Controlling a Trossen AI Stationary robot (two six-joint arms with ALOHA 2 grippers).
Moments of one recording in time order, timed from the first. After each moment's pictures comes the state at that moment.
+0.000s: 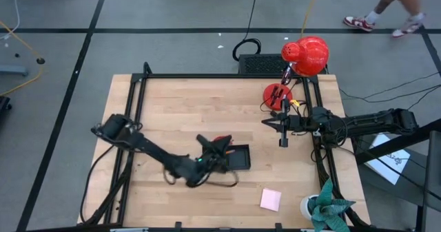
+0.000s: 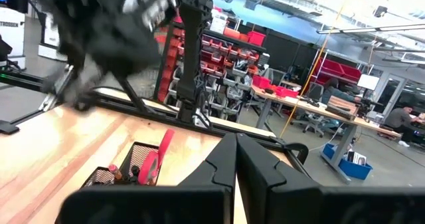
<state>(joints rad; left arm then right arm) -0.46 1.95 1.17 1.06 -1.24 1.16 -0.05 0.75 0.22 0.62 -0.03 -0.27</state>
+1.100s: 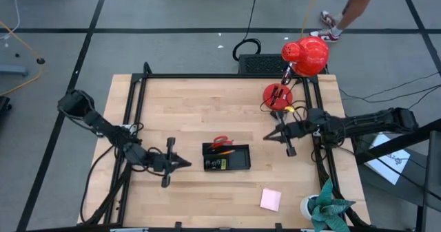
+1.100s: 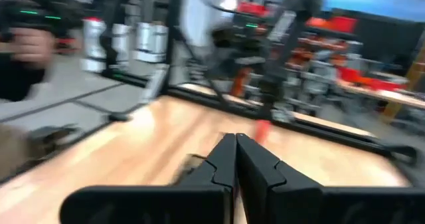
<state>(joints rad) -0.64 1.27 0.27 1.03 -0.47 0.38 -0.04 0.75 0.22 0.53 -0.30 -0.17</state>
